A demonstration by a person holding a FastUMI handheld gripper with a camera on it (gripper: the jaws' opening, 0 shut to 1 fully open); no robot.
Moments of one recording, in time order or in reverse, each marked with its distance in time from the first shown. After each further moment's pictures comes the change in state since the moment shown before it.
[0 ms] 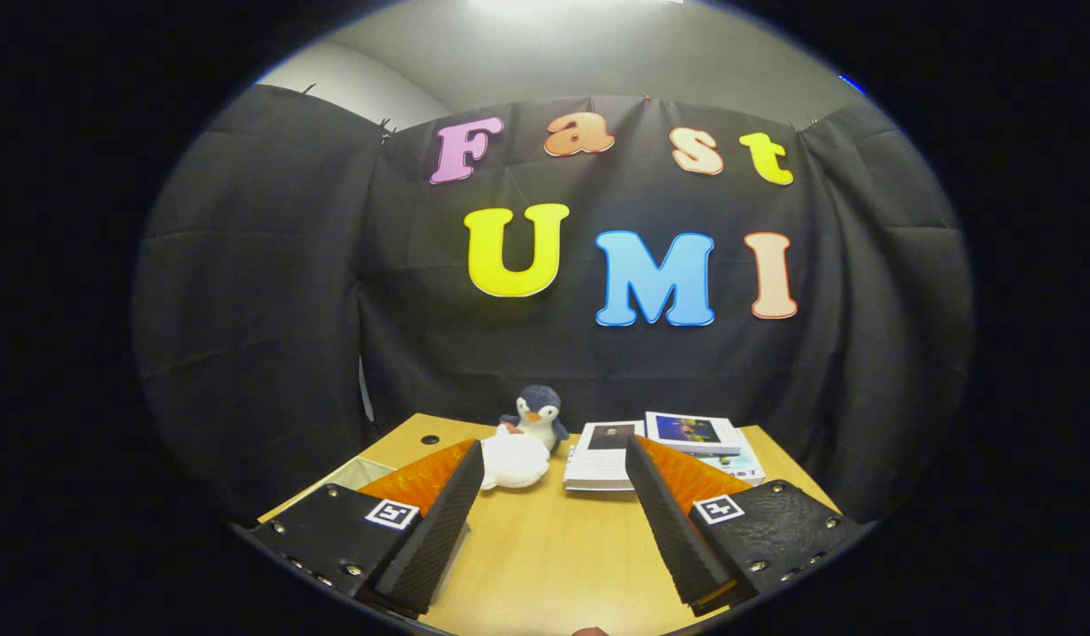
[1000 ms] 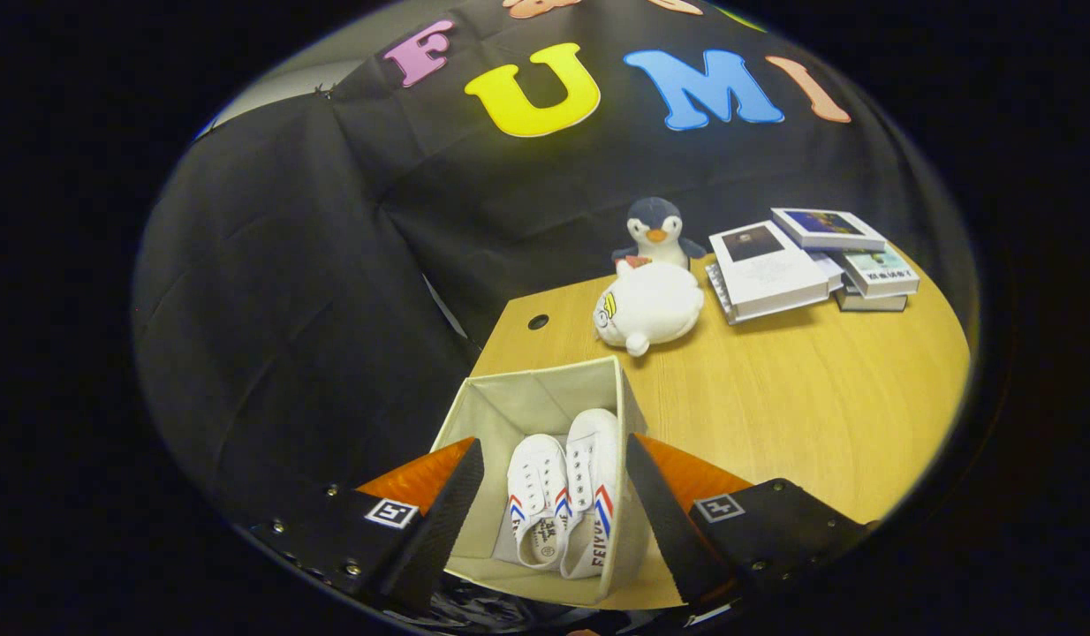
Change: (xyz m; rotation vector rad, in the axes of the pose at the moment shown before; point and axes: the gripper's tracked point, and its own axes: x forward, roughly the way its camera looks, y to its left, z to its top) arm 0.059 0.197 -0.130 0.341 0.488 0.275
